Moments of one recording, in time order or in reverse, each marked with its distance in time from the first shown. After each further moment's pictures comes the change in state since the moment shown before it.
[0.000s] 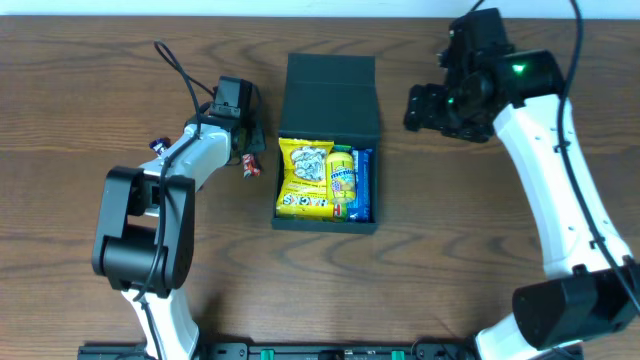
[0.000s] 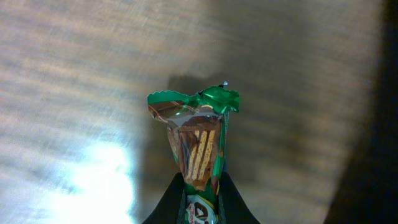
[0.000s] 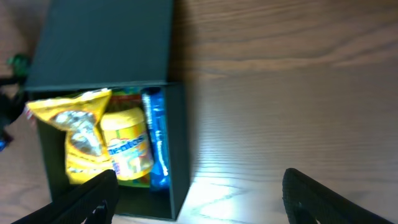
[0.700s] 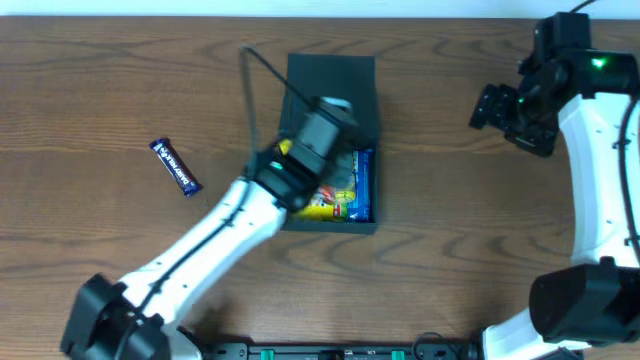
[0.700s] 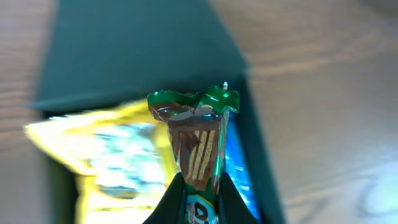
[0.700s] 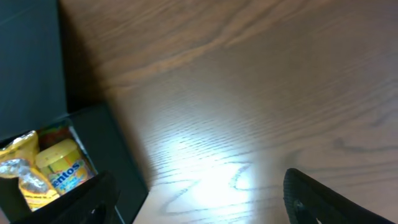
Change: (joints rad) left arm -0.536 -0.378 0.028 -0.171 -0.063 -0.063; right arm -0.272 0.000 0.000 -0.100 0.017 -0.002
